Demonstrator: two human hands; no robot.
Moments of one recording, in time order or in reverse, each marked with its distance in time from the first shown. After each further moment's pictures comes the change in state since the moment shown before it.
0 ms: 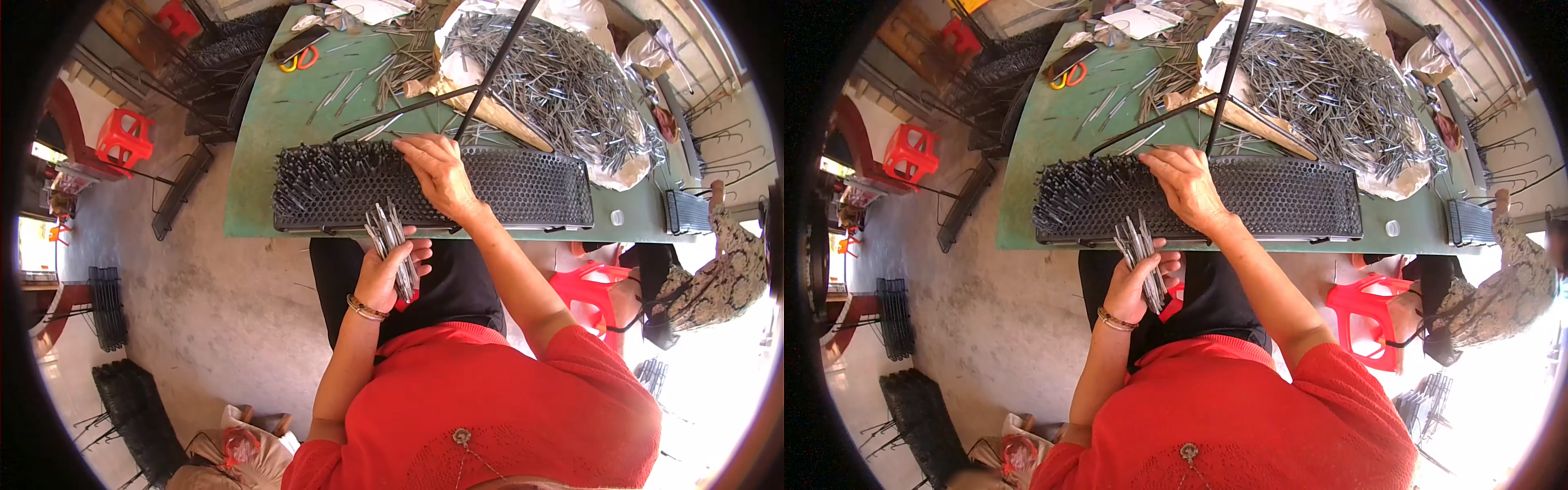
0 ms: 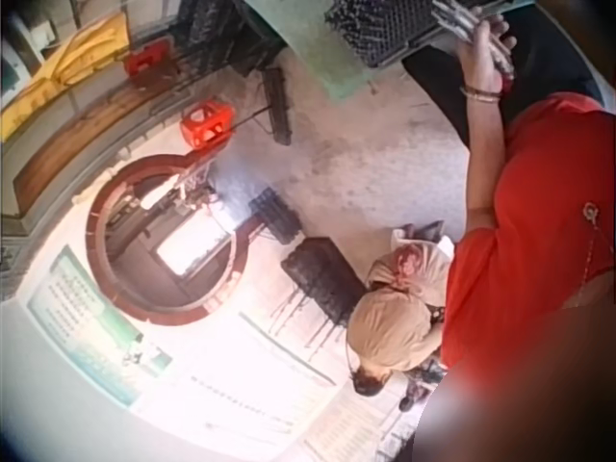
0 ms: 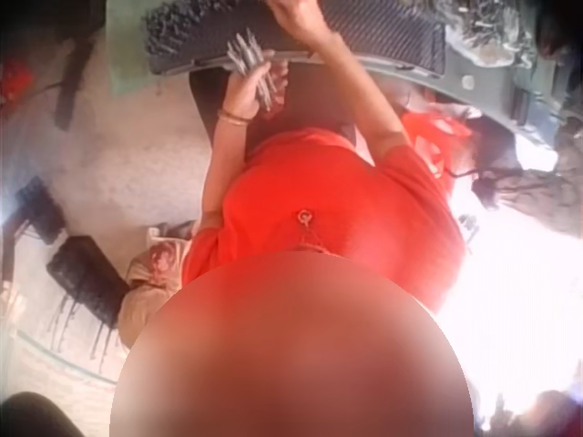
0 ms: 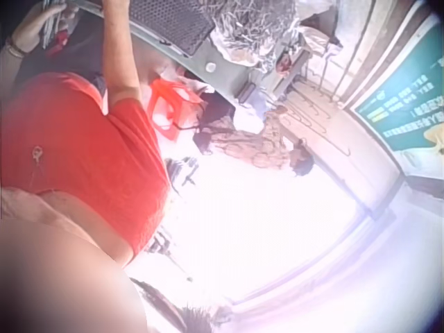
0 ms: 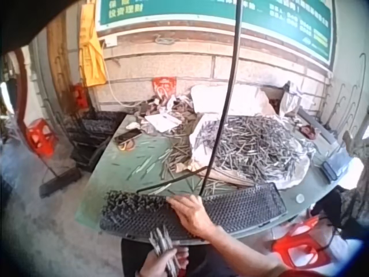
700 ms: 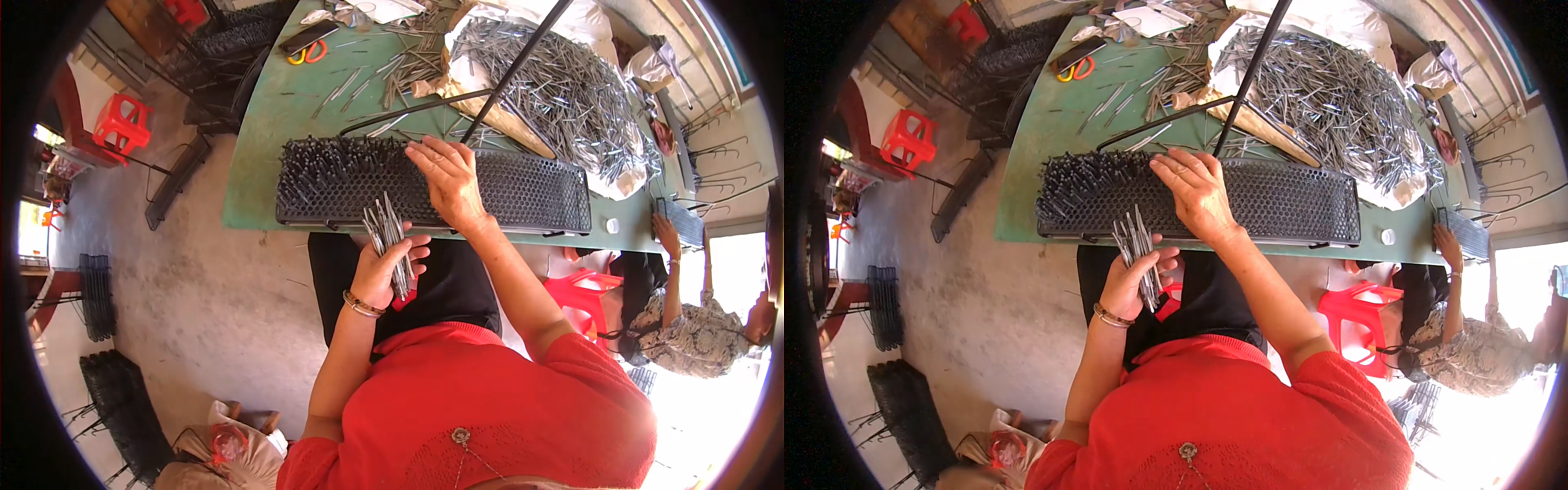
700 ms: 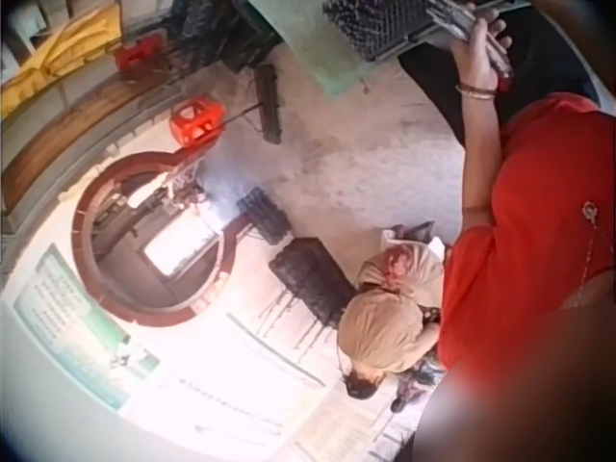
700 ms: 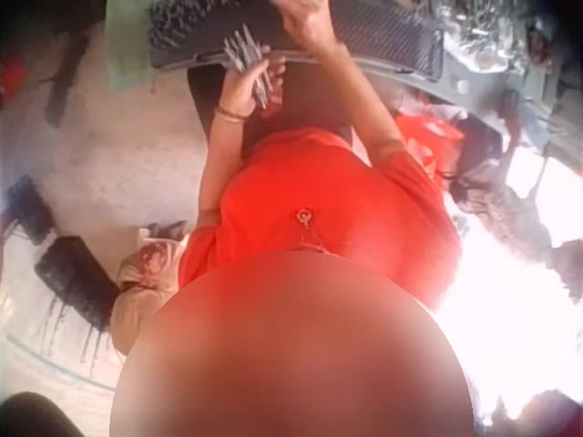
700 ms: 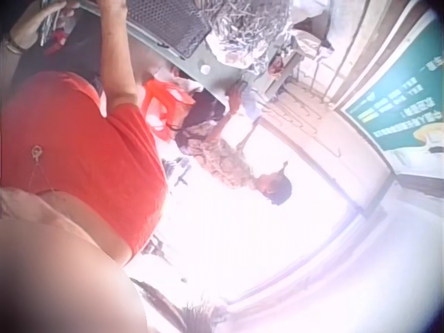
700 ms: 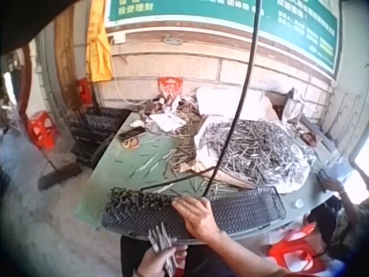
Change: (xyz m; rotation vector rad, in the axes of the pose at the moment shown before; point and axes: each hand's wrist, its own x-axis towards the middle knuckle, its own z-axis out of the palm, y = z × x) left_hand -0.003 0.006 -0.009 -0.041 -0.019 0.006; right_hand -0.007 -0.014 -0.006 -0.176 -0.001 -0.078
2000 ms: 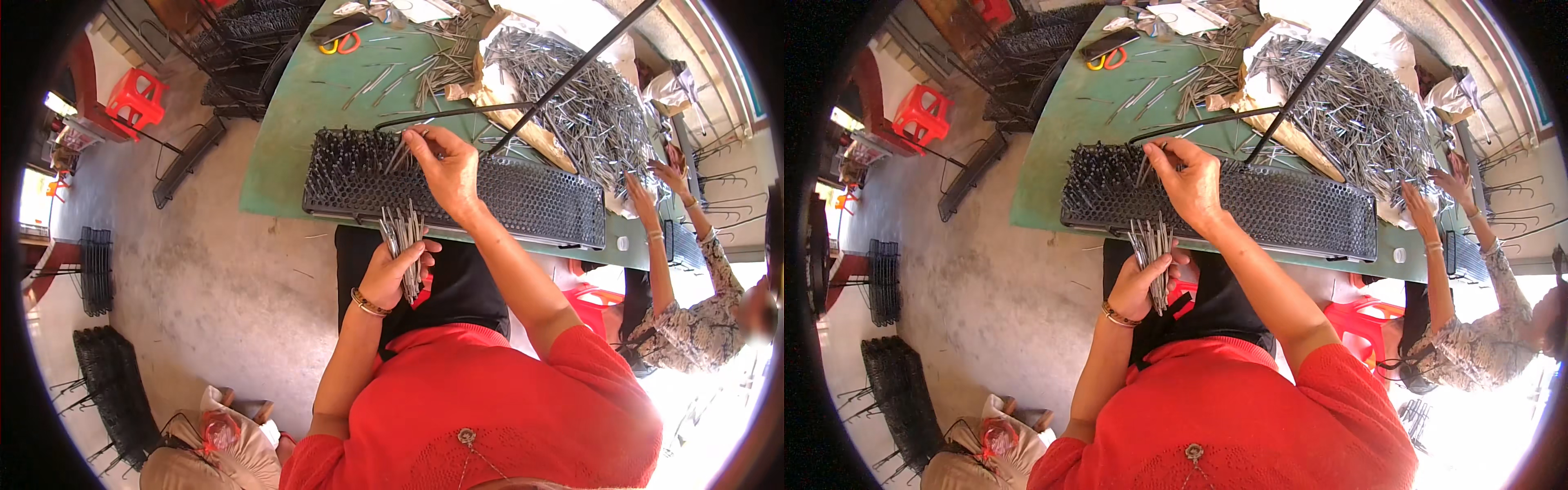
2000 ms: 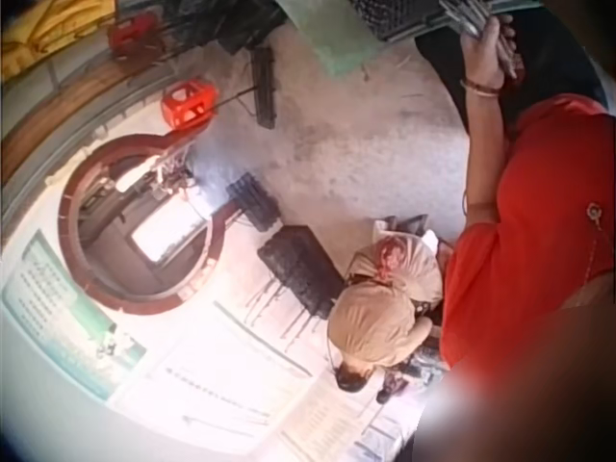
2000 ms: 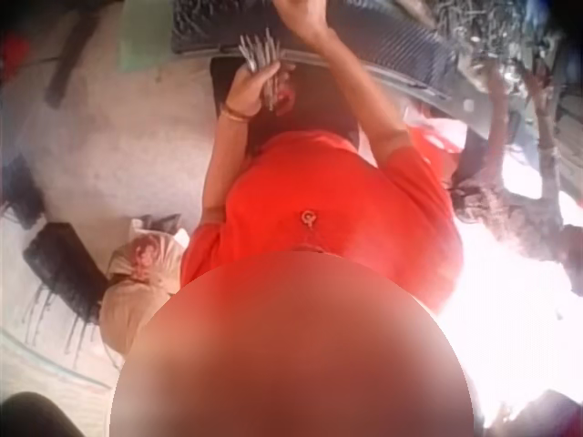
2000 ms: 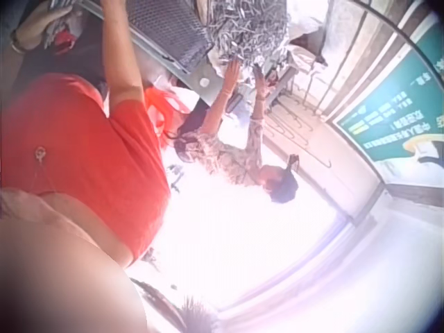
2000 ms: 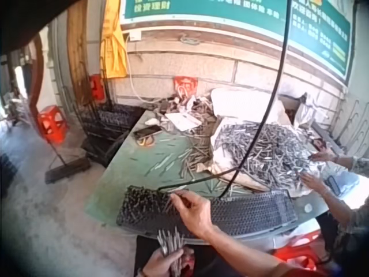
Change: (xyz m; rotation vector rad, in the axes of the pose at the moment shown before) left_hand -0.011 0.011 -0.021 0.094 -0.066 0.065; right_hand 0.056 -0.047 0.038 0.679 0.122 0.623
